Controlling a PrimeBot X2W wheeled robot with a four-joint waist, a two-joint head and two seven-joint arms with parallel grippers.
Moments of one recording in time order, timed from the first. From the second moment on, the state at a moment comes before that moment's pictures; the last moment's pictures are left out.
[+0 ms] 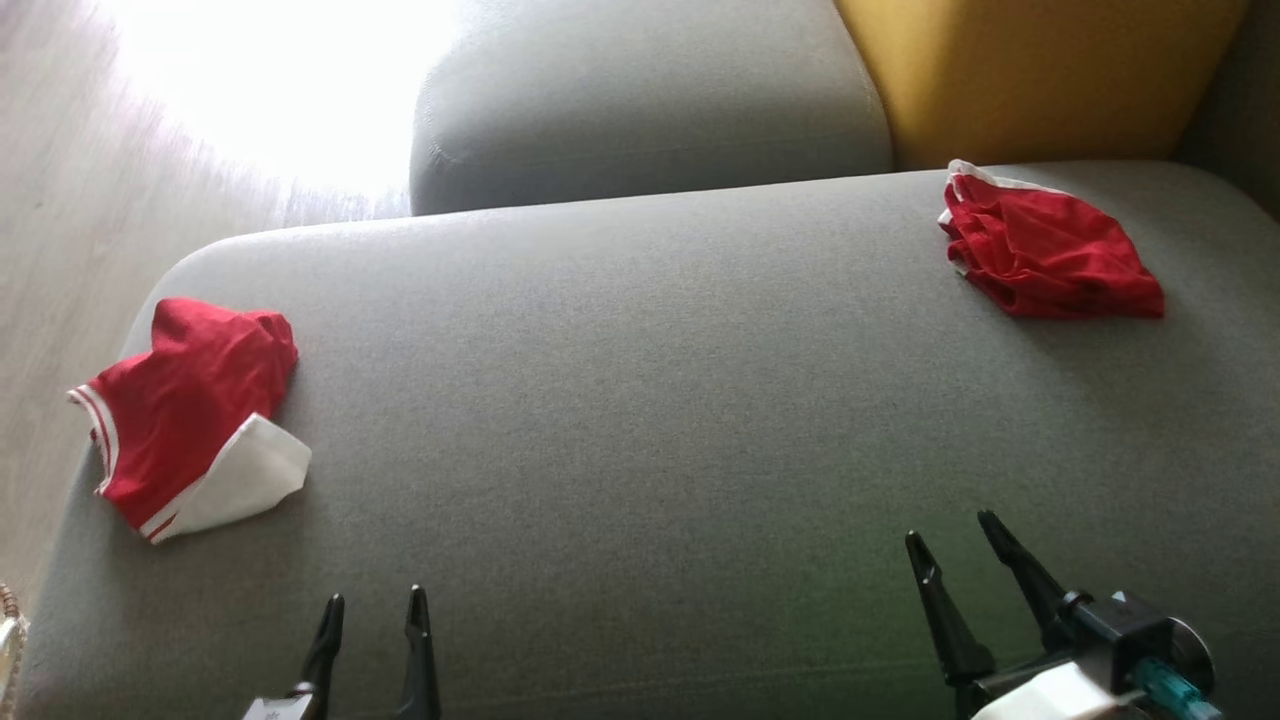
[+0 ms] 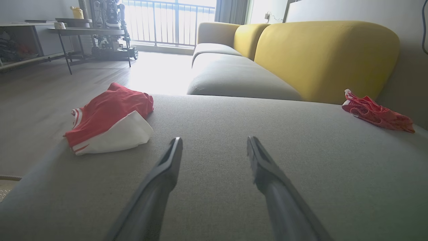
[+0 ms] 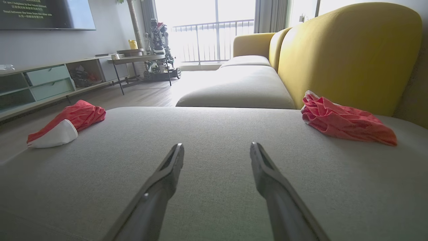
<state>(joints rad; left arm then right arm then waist) 0.33 0.06 -0.22 -0.01 -0.17 0.16 -0.26 0.15 -0.05 0.02 0.14 0.08 0.13 -0.25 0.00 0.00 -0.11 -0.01</state>
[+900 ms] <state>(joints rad) 0.33 0.06 -0.21 -0.07 -0.16 0.19 -0.26 0.16 -0.05 0.10 0.11 0.12 0.13 -0.25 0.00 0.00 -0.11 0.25</state>
